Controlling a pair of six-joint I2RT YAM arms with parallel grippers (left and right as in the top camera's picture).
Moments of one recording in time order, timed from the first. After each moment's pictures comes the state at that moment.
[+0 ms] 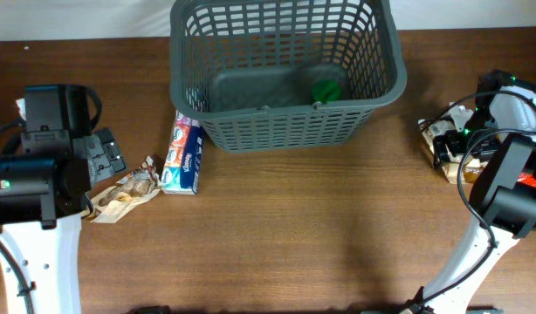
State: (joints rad) left arm 0.06 1.30 1.70 -1.47 -0.45 -0.29; right arm -0.40 2.28 1.78 -1.19 0.11 -0.47
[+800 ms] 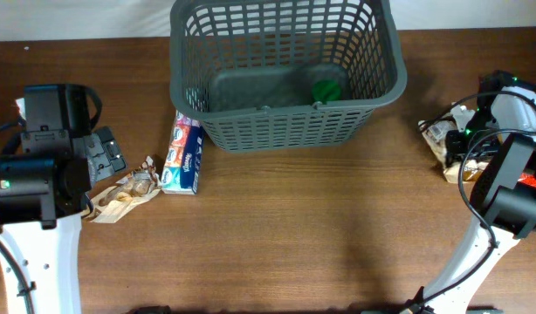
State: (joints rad) left arm 0.06 1.30 1.70 -1.46 -0.45 -0.29; right arm -0.41 2.28 1.78 -1.18 0.12 -0.46
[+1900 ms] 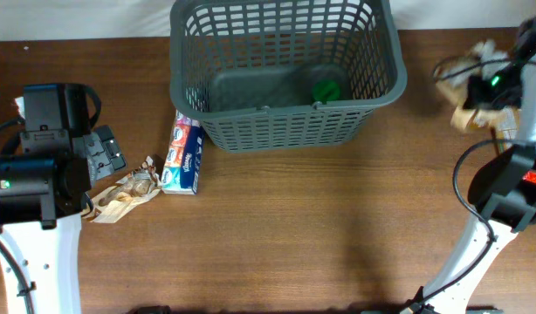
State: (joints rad) left arm 0.06 1.30 1.70 -1.45 -0.45 -0.29; right arm -0.41 2.34 2.47 -1.51 -0.18 -0.29
